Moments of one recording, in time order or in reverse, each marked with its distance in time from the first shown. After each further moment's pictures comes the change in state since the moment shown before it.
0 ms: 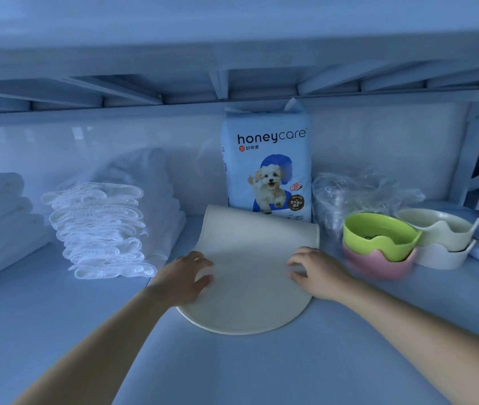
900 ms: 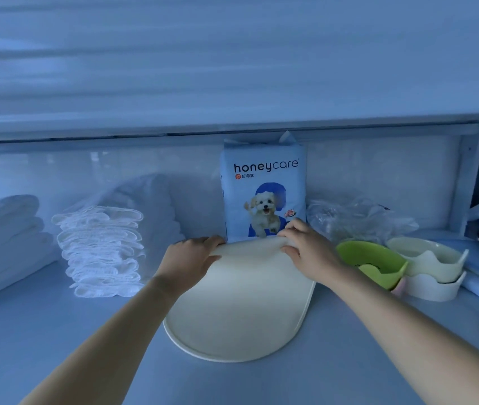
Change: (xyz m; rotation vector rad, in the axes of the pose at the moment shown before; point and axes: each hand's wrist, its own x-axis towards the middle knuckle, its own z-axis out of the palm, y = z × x) left_hand 0.017 0.056 -0.063 0.199 0.539 0.133; right_hand 0.023 -0.003 -0.072 0.012 0.307 -0.169
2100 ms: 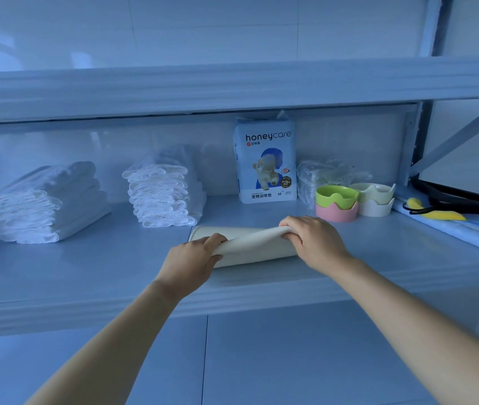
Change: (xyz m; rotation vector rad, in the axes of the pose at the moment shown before) left_hand -0.224 0.042 -0.167 -0.129 -0.145 -0.025; right_hand -0.198 -0.195 -0.079 -0.020 0.178 0.019
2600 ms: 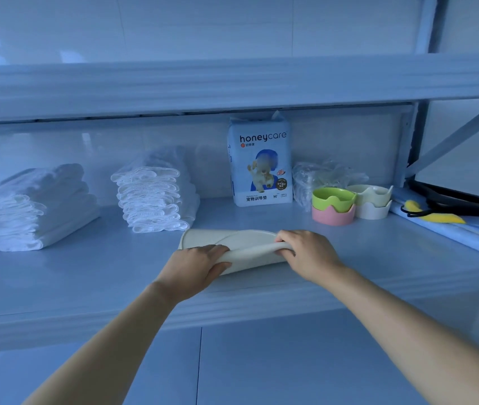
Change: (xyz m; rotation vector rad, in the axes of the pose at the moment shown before) left_hand 0.020 -0.009 0.023 0.039 -0.118 0.151; right_hand 0.002 0.008 0.018 -0.051 -0.182 0.071
